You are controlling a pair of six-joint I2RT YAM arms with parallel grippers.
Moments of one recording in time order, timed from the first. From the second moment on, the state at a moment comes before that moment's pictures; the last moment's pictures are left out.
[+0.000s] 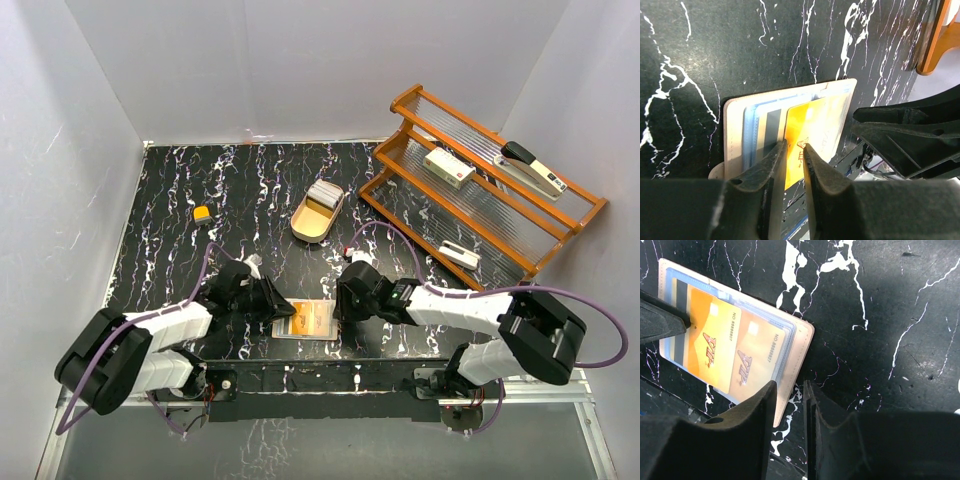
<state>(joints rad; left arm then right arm) -0.56 1.22 0.26 0.18 0.40 -1.02 0.96 1.35 0.62 -0.18 0.06 0.76</state>
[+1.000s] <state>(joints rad) -0.64 1.19 0.31 0.16 0.34 -1.05 0.96 1.38 0.61 -0.11 0.05 0.76</state>
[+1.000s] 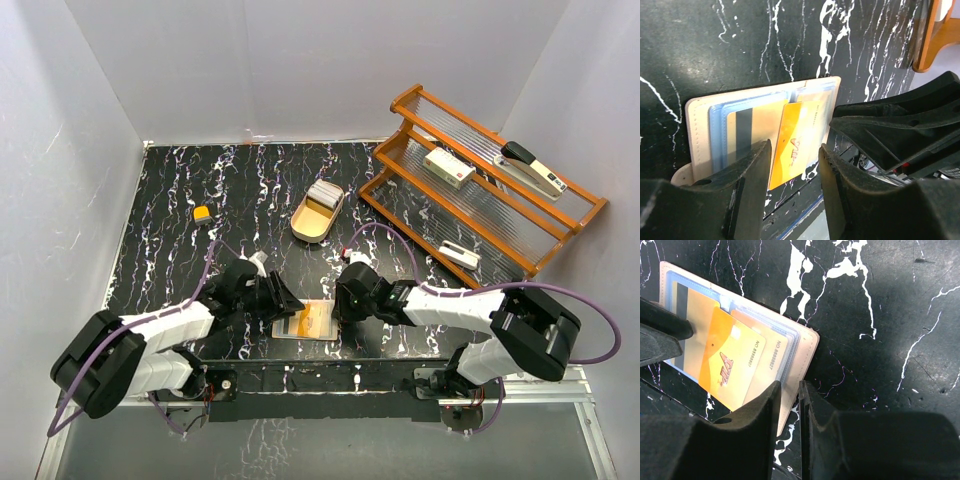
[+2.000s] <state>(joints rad) -0.66 1.17 0.31 0.09 0.34 -1.11 0.97 1.25 0.61 -0.19 0.06 0.81</state>
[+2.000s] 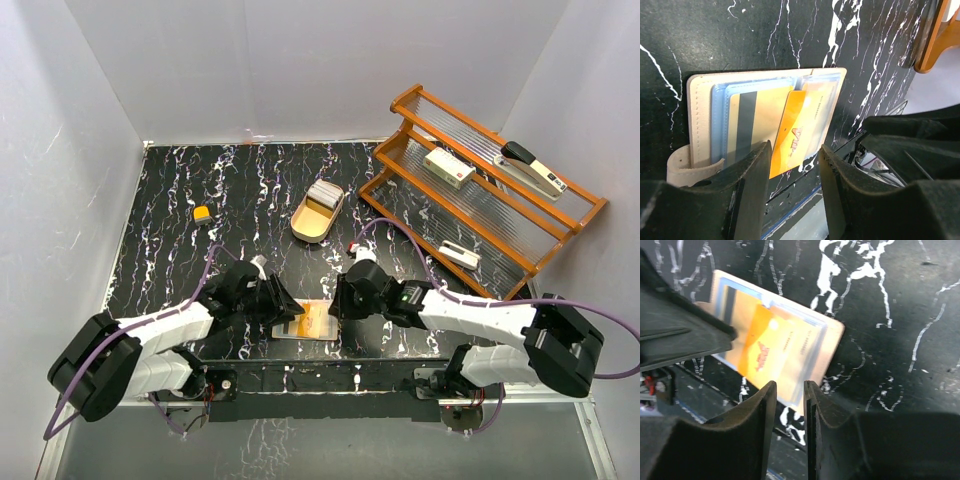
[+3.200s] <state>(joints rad) -0.66 1.17 0.25 0.18 0.35 -1.18 0.99 1.46 0.56 0.22 0.00 0.97</state>
